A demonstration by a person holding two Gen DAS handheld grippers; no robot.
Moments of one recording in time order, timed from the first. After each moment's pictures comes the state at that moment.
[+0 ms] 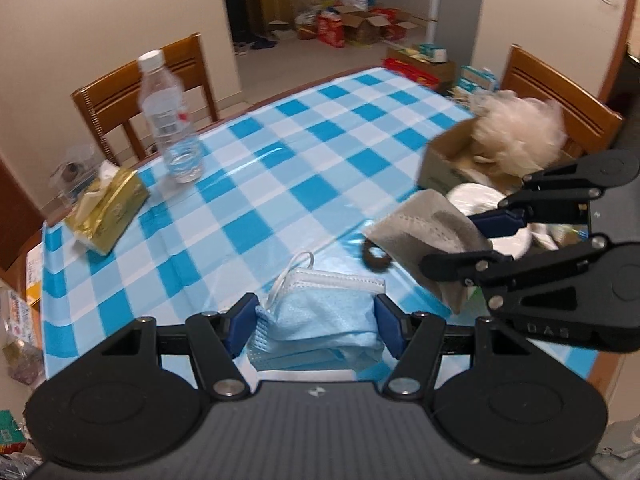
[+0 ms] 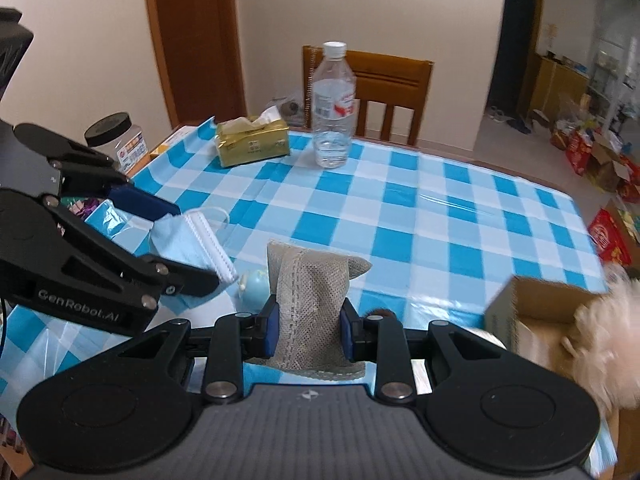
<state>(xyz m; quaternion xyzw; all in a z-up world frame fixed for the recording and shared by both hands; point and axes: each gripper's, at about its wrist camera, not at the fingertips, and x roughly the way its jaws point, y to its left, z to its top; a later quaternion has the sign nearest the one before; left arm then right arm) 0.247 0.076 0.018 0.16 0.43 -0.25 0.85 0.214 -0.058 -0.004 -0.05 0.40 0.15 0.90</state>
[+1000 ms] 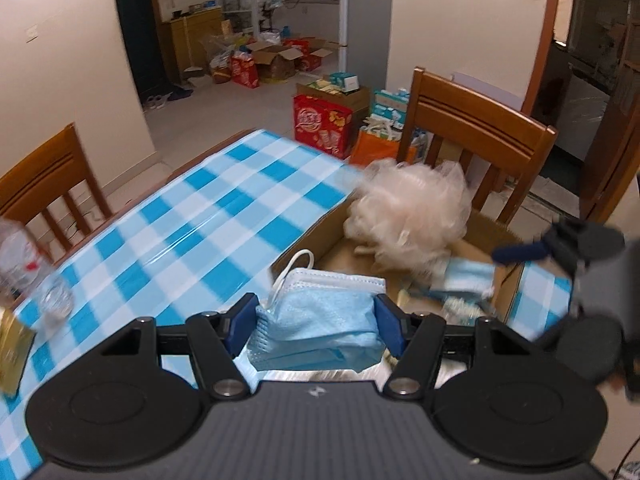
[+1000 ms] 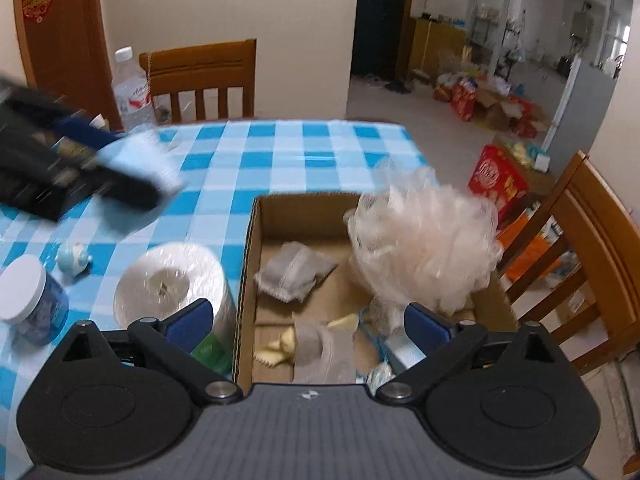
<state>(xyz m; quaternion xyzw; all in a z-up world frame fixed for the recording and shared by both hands) 0.258 -0.108 0.040 0.18 0.38 -0.36 0.83 0.174 -0.254 -0.028 -0.01 0.41 -0.01 0.91</state>
